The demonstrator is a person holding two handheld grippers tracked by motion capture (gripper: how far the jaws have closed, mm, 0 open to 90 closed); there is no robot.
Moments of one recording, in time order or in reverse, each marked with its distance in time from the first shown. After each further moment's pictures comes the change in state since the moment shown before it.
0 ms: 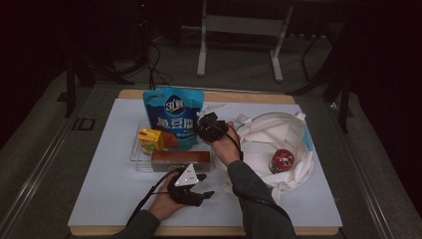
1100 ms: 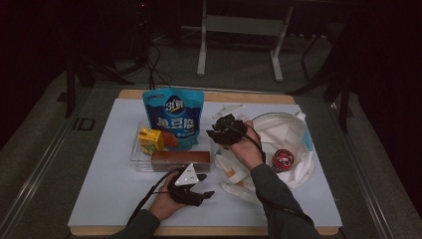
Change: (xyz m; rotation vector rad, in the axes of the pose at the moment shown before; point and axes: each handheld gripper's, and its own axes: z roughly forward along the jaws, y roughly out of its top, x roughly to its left) left arm 0.001 0.000 0.001 0.003 -0.009 -0.009; right arm -0.012 -0.010 -0.060 0.024 -0.020 -0.102
